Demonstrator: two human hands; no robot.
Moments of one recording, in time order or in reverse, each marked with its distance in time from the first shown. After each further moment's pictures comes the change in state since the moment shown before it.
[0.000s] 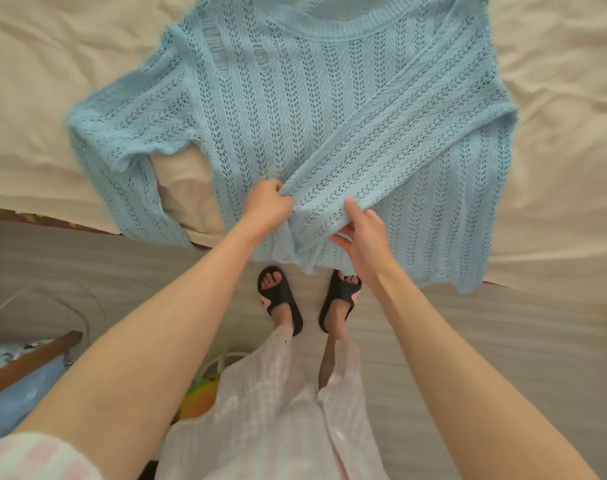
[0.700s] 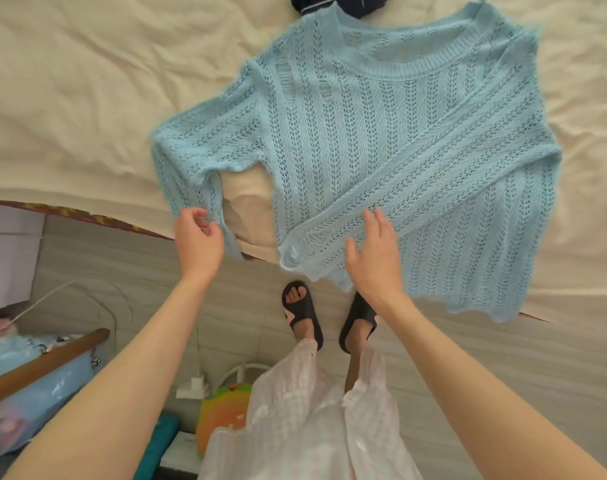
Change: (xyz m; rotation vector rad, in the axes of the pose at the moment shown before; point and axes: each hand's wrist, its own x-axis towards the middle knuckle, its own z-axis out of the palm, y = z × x) left_hand -0.039 -0.123 -0.100 -0.140 0.651 -0.085; right_hand -0.029 0.013 0.050 -1.155 0.093 -0.533
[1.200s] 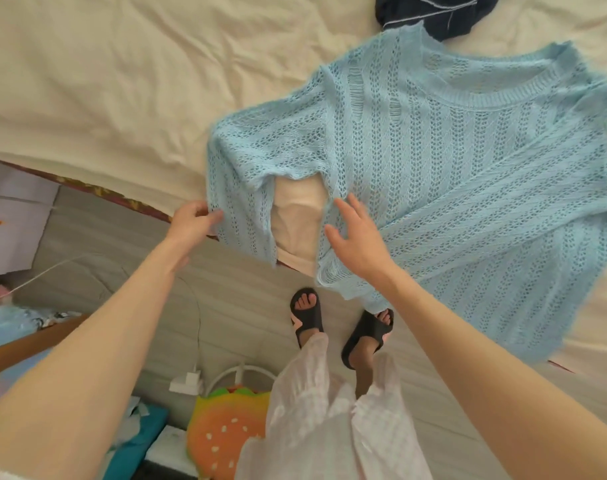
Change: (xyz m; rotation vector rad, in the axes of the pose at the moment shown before) left_hand 0.077 -0.042 -0.050 -0.190 -0.325 -0.245; right_hand 0.052 -0.084 0.038 -0.013 -0.314 -0.198
